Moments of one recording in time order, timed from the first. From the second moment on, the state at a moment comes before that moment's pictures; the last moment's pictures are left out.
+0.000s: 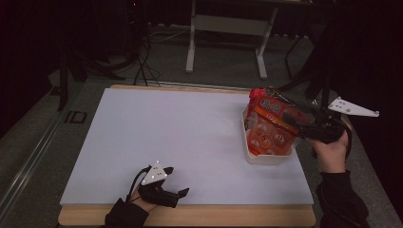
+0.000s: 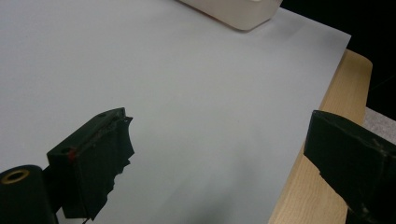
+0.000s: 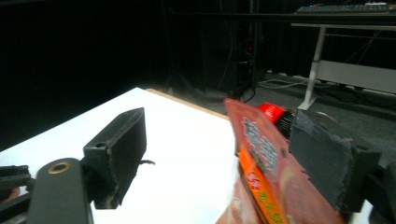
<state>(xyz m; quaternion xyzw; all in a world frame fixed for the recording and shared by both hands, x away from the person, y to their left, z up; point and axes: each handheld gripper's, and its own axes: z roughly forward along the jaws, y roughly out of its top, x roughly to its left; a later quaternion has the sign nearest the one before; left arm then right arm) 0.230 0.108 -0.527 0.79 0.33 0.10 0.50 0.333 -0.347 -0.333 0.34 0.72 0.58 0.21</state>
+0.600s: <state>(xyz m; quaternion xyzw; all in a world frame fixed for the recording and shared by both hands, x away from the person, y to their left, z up) 0.228 0.108 -0.526 0.79 0.33 0.10 0.50 0.313 -0.302 -0.353 0.27 0.75 0.58 0.17</state>
